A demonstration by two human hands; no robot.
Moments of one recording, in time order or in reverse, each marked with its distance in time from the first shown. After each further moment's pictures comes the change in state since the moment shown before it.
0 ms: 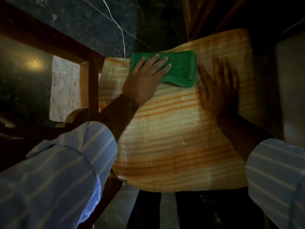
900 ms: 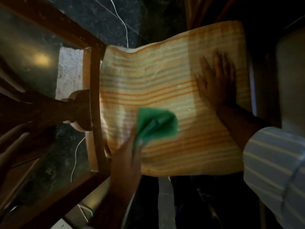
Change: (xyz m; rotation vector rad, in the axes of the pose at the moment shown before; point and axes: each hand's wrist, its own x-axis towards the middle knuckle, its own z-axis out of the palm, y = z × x) left_hand -0.228 0.165 -0.052 -0.801 0.206 -0.831; right_hand -0.013 0.008 -0.021 0.057 -0.066 0.002
